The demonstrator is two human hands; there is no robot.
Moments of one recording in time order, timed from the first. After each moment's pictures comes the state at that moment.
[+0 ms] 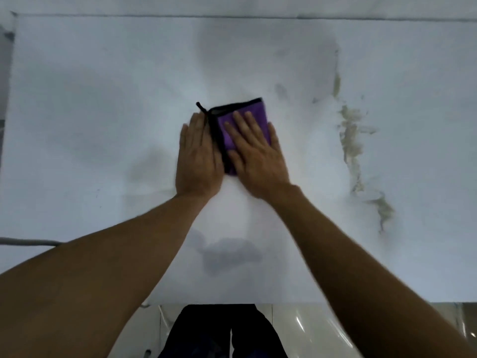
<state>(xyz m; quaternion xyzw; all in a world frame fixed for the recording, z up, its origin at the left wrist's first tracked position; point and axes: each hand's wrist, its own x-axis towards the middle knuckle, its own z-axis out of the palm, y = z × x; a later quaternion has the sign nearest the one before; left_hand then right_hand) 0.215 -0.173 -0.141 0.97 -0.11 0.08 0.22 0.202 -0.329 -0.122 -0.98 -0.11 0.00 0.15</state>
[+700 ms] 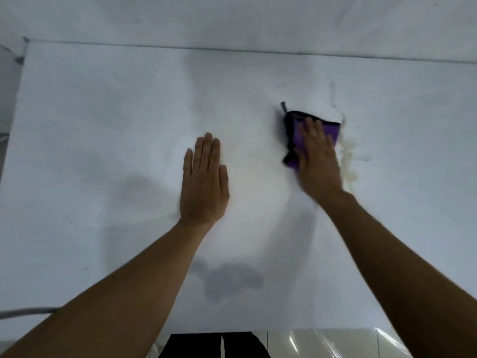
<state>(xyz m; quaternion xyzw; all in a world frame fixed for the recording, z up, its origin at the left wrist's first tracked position) 0.217 -0.175 -0.136 0.98 -0.11 0.03 0.14 0.235 -0.431 -0.112 -0.98 0.02 0.00 0.19</state>
